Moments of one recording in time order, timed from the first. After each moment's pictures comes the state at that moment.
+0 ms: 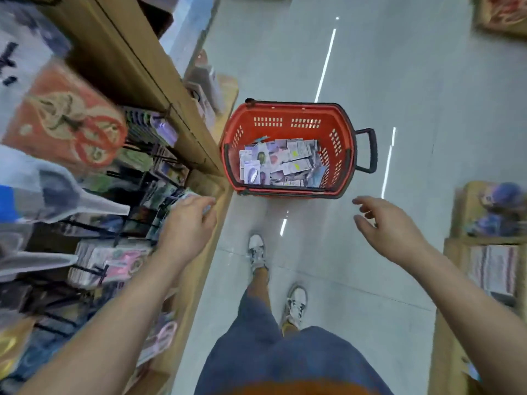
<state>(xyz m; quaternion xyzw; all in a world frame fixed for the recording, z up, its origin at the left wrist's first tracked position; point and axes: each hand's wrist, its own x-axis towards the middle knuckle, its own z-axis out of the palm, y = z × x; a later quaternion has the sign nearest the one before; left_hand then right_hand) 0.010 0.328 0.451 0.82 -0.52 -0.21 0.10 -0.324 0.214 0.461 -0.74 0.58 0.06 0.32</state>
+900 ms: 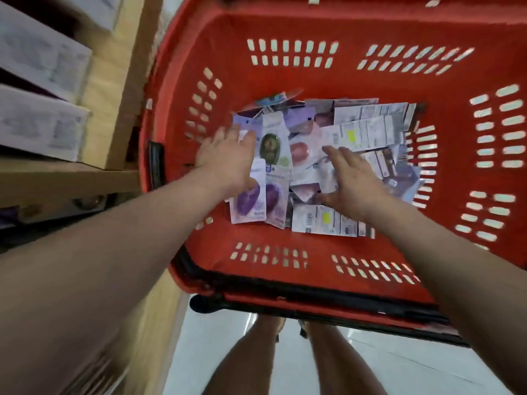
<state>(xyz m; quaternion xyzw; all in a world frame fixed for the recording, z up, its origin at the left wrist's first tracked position) 0.090 -0.012 -0.015 0.71 -0.59 -0.28 -0.27 -0.147 -0.056 -0.057 -0.76 0.48 0.21 0.38</state>
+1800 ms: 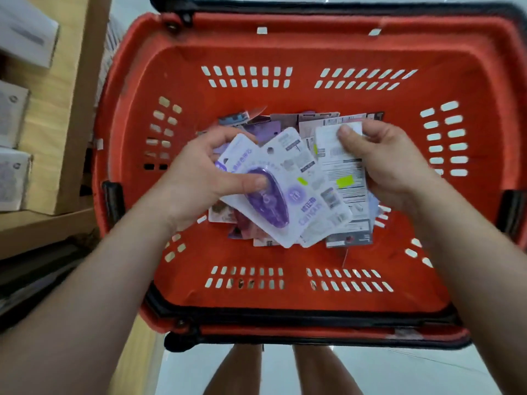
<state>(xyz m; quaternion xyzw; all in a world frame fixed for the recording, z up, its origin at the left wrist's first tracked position) 0.065 -0.026 0.061 0.64 -0.25 -0.65 0.32 -0.165 -0.118 0.029 -0.37 0.61 -0.12 0.69</state>
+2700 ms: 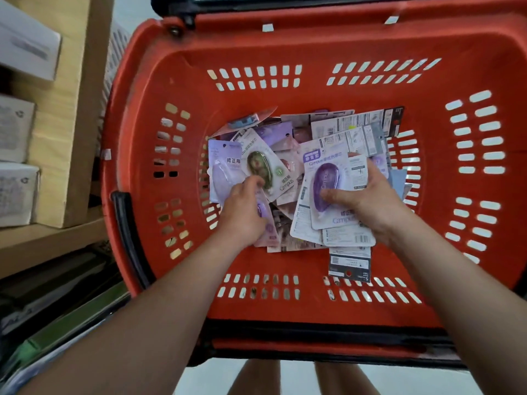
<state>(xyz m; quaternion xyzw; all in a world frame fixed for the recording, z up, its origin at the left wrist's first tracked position) 0.034 0.017 -0.053 0.78 -0.42 -0.47 -0.02 -0.164 -0.066 -0.023 -0.31 0.63 -0.12 0.70</state>
